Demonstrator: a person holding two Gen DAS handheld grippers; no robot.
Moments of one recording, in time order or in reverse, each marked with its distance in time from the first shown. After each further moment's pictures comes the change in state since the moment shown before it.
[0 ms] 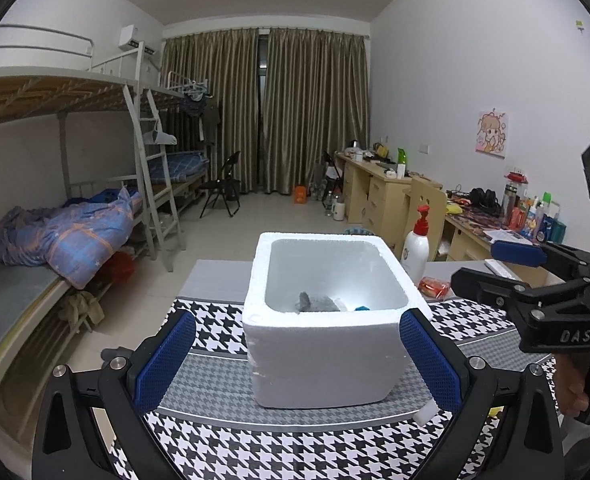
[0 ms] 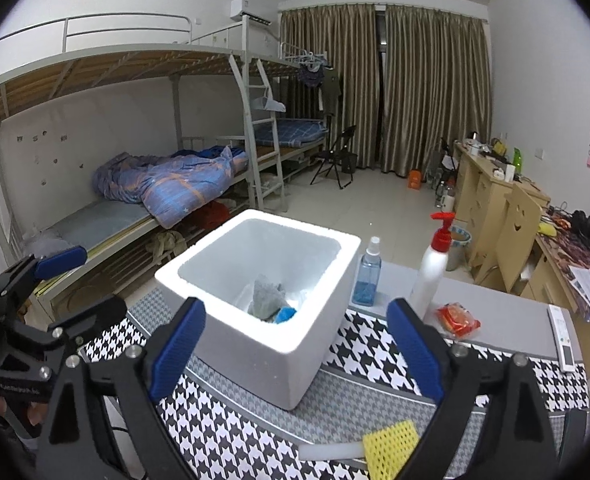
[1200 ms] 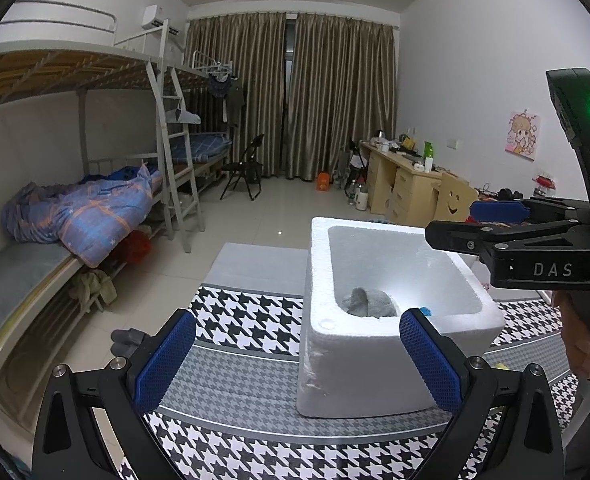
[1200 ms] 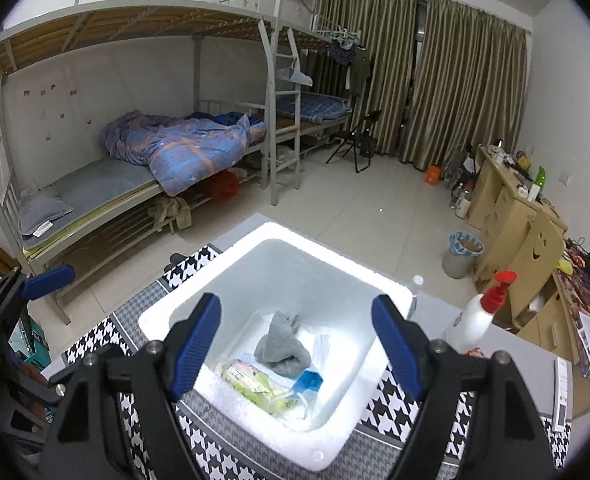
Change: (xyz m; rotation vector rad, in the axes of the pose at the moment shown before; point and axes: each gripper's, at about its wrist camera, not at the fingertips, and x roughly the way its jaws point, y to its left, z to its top) left arm 0.039 0.043 -0.006 -0.055 0.049 0.063; right arm 0.068 0.034 0.052 -0.132 0.113 0.018
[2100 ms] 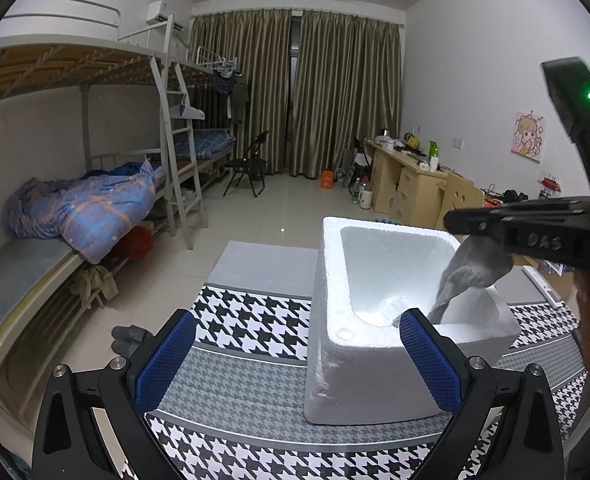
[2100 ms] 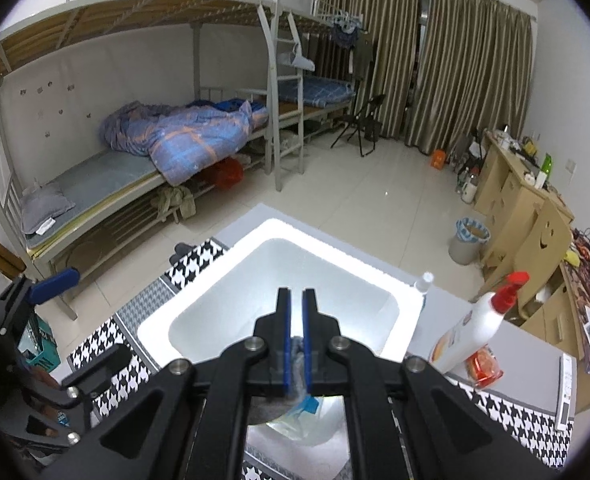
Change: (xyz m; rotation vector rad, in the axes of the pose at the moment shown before) left arm 0.012 0.011 0.005 -0.014 0.010 0.011; right arm 0.022 0.001 0.008 0.014 0.079 0.024
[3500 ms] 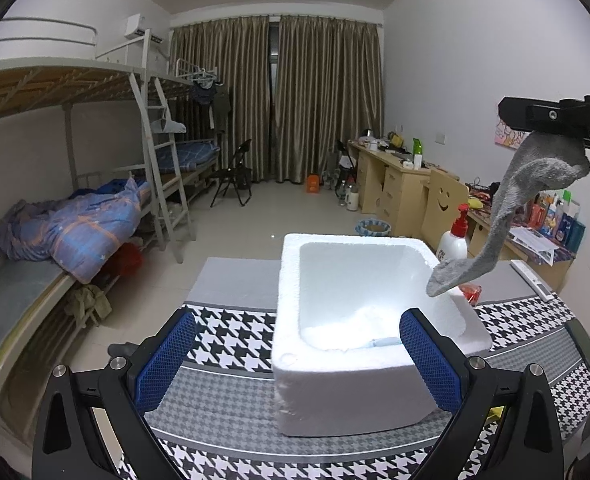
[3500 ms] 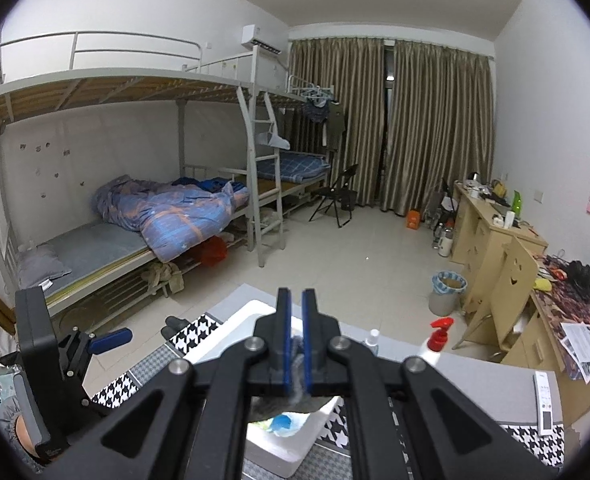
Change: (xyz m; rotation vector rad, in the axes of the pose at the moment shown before) left arm -0.002 -0.032 0.015 0.059 -0.015 -0.028; right arm -0.092 -0.014 0.005 0.051 -0.296 -0.065
